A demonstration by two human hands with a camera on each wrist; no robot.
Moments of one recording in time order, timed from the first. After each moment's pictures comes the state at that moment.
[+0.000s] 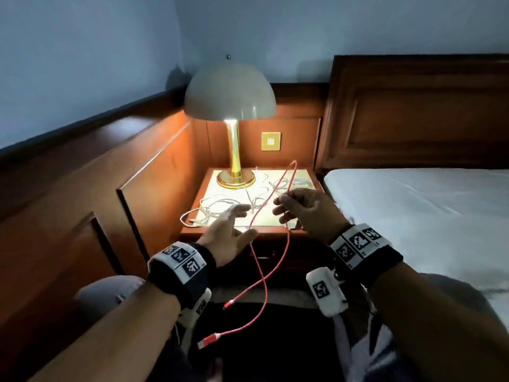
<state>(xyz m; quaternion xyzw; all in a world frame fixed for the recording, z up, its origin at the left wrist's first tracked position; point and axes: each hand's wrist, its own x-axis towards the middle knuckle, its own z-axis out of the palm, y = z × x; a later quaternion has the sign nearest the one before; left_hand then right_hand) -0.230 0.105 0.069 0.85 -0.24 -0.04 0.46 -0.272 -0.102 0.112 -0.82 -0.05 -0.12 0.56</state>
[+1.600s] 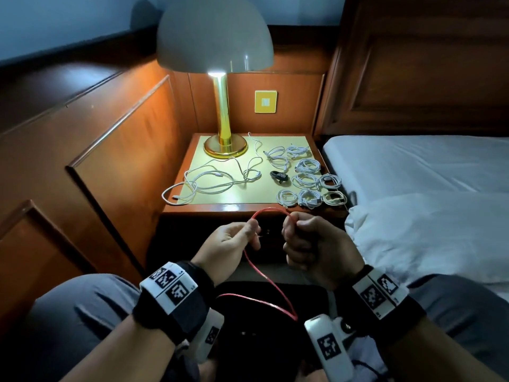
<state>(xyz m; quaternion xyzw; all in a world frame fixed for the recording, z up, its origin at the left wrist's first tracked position) -0.232 0.083 0.019 0.78 -0.17 -0.12 0.59 -0.287 -0.107 0.035 -0.49 -0.03 0.09 0.87</state>
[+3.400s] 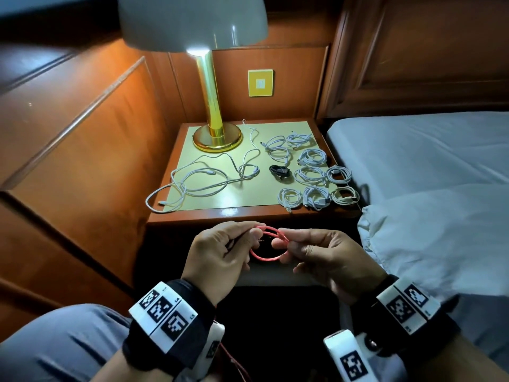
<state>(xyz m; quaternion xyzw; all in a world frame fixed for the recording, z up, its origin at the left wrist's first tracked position) -0.193 0.070 0.000 0.77 -0.19 0.00 0.61 -0.245 -0.130 0.001 -0.58 0.08 0.08 0.81</state>
